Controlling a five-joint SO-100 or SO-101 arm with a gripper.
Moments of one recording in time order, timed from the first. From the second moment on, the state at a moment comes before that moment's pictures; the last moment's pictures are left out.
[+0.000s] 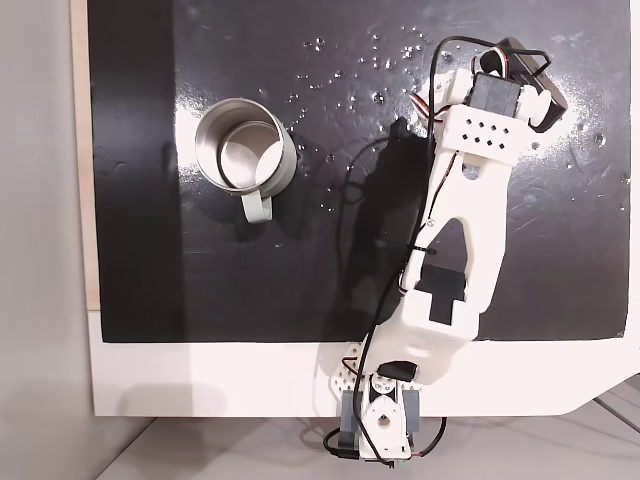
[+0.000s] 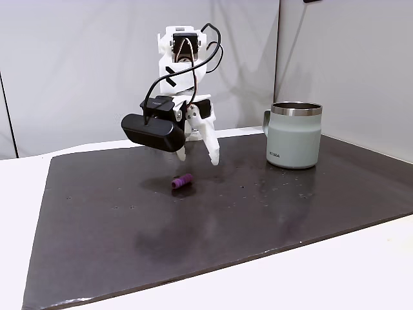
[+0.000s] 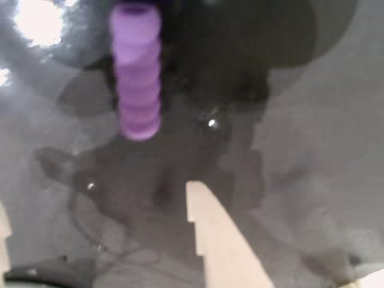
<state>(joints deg) 15.2 61.6 57.7 88.2 -53.7</state>
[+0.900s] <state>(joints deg) 19.7 47.2 43.9 85.9 -58.3</state>
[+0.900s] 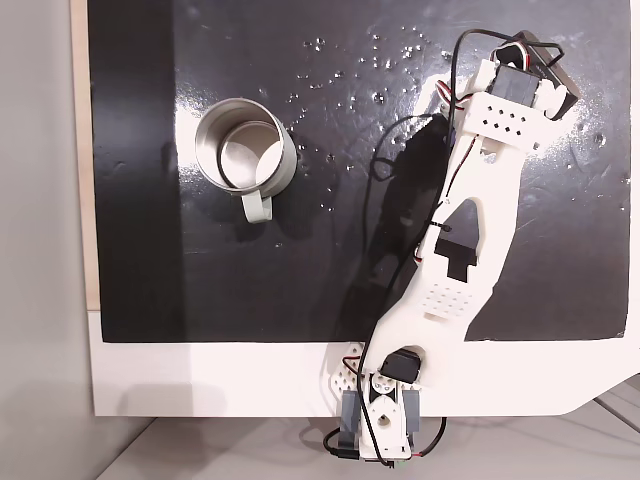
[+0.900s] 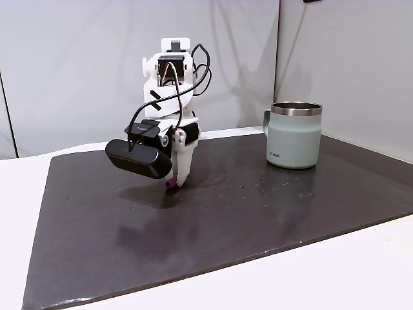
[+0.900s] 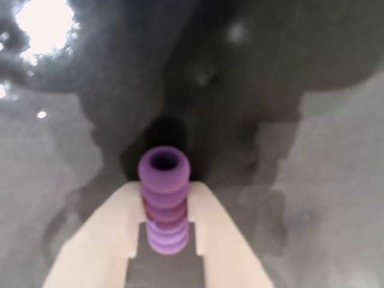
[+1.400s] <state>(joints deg) 17.6 57.2 41.4 102.0 -58.8</state>
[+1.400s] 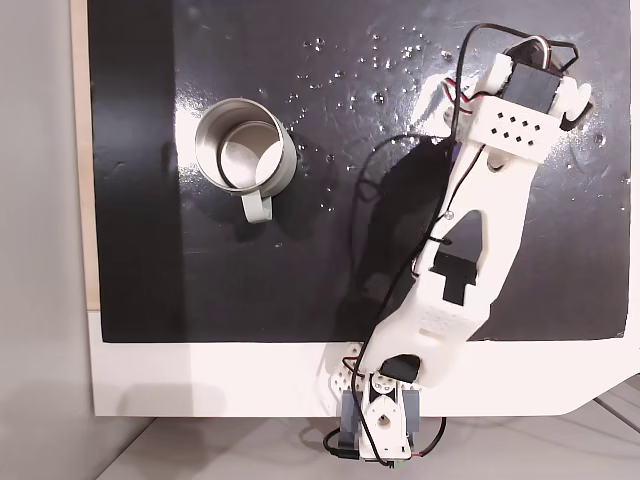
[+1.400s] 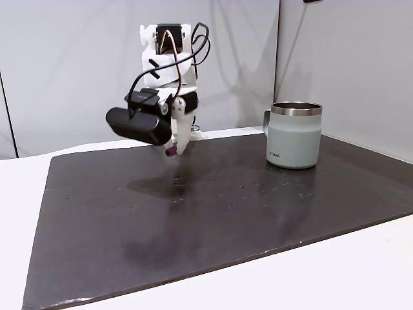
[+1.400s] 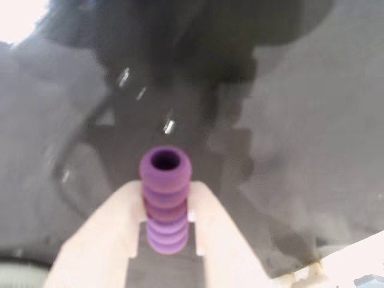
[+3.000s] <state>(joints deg) -37.1 83.2 34.4 103.0 -25.8</state>
